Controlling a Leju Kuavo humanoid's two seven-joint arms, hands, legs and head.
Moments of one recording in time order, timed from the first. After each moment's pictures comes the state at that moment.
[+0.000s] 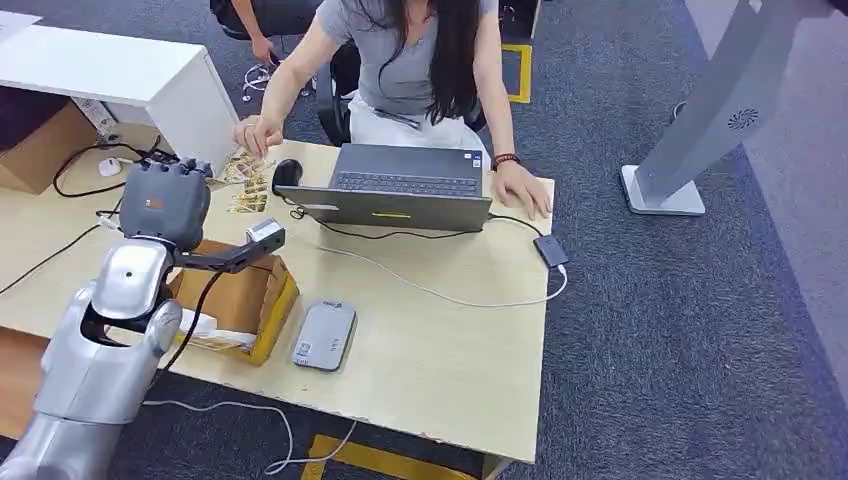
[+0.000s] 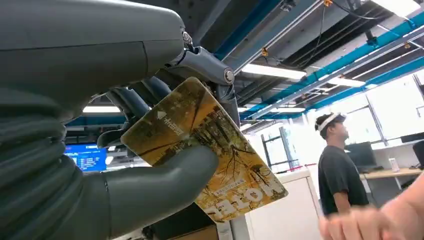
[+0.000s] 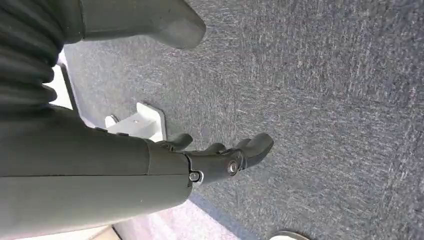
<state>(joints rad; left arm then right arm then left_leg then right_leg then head) -0.43 0.30 -0.09 -1.47 -1.57 0.06 0.18 0.15 0.26 -0.72 -0.92 1.11 0.22 0.38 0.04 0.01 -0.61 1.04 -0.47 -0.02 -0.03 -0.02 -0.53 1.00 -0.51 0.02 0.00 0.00</state>
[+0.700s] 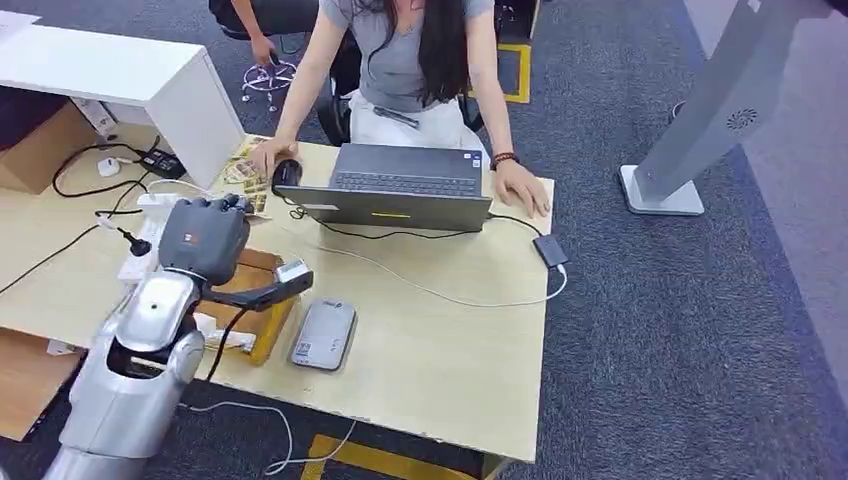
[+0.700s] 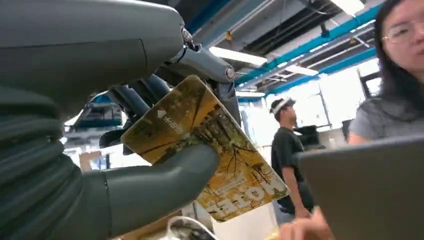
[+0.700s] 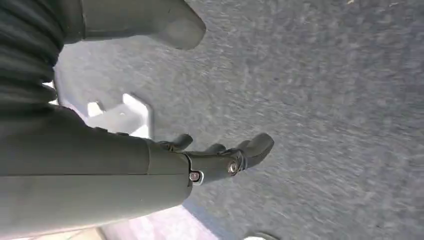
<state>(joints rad) -0.31 0.18 -0.08 -1.52 -1.57 0.08 0.05 0.25 0.27 -0.51 -0.95 1.05 0.18 0.38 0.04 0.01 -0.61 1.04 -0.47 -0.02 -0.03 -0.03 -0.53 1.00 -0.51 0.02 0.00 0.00</state>
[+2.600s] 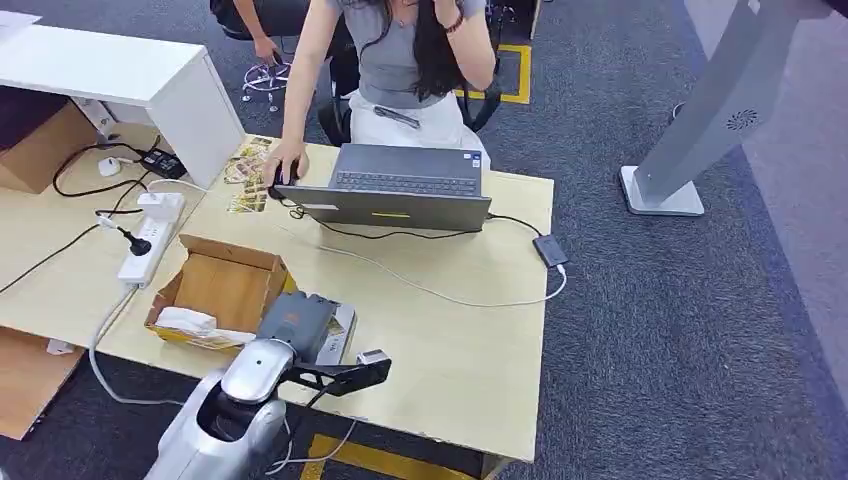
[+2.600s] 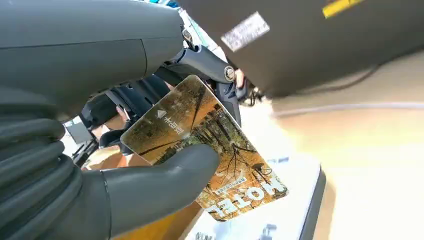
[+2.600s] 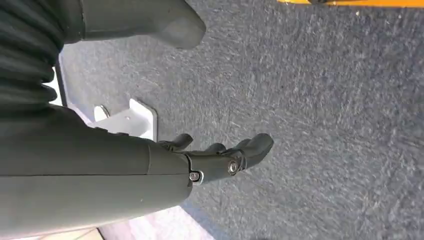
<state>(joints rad) -0.17 0.02 -0.27 -1.49 -1.57 -0.32 0.21 0.31 0.28 -0.44 -1.08 1.01 0.23 0.46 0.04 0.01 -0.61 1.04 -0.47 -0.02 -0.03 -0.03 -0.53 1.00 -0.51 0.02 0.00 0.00</state>
